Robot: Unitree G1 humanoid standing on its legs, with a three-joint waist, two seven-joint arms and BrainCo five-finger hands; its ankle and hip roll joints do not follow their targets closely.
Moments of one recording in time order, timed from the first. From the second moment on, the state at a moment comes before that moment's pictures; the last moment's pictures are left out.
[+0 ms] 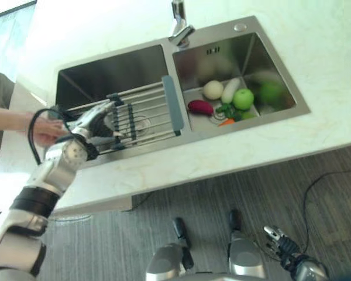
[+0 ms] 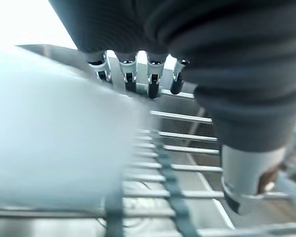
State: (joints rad) left arm -0.41 0.95 -0.26 0.27 0.26 0.01 -0.01; right arm 0.03 -0.33 -0.01 1.02 0.61 -0.05 0.29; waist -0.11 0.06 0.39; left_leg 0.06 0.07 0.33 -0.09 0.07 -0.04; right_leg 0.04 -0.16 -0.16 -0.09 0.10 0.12
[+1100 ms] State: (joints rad) left arm -0.11 0.87 -0.03 0.05 0.25 -0.10 0.18; right arm 0.18 -0.29 -0.05 1.17 0.65 -0.05 0.28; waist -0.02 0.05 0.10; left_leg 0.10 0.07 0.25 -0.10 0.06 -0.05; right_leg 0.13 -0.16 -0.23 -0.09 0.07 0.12
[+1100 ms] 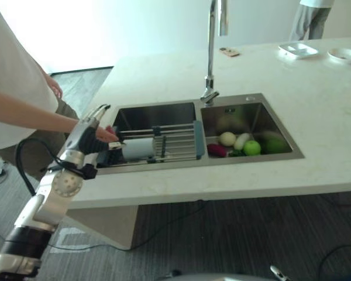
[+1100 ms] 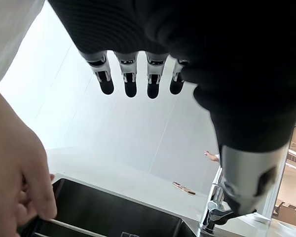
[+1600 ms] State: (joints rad) left arm -0.11 0.88 -0.02 0.05 0.25 -0.11 0.14; right arm 0.18 -0.29 -0.05 1.19 0.63 -0.04 0.28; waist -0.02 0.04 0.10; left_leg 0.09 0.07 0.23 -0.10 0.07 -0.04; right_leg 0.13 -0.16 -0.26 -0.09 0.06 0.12
